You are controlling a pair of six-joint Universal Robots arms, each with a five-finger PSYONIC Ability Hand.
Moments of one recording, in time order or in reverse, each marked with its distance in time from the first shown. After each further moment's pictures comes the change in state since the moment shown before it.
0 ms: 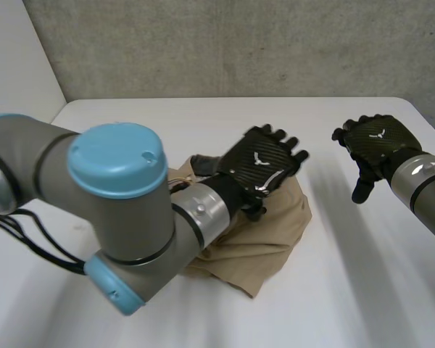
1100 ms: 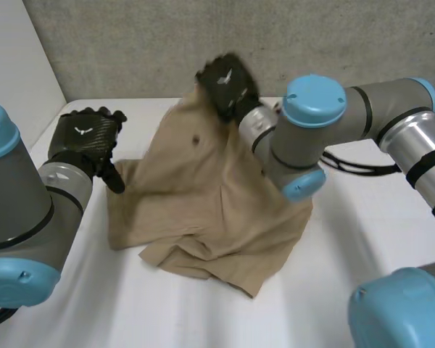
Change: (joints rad) left arm 0.335 0.288 -0.317 0.011 -0.429 -0.260; right arm 0.395 0.858 -1.238 -0.091 -0.054 0.005; left_hand 0.000 0.000 0.000 0.000 0.000; right_hand 0.768 0.951 0.957 0.945 0.882
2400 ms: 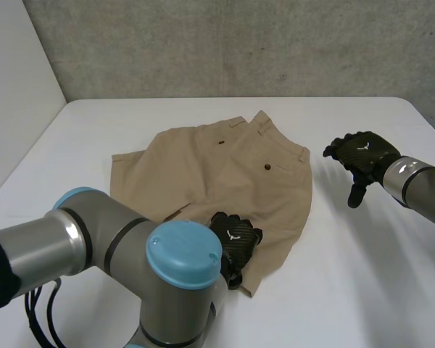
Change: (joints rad) left arm -0.466 -0.469 0.181 -0.002 0.032 0.019; right arm -0.512 -0.514 0.998 0.139 -0.156 -0.116; left_hand 0.372 0.332 0.320 0.330 0.338; right_hand -0.770 -0.955 -0.960 -0.953 -0.879
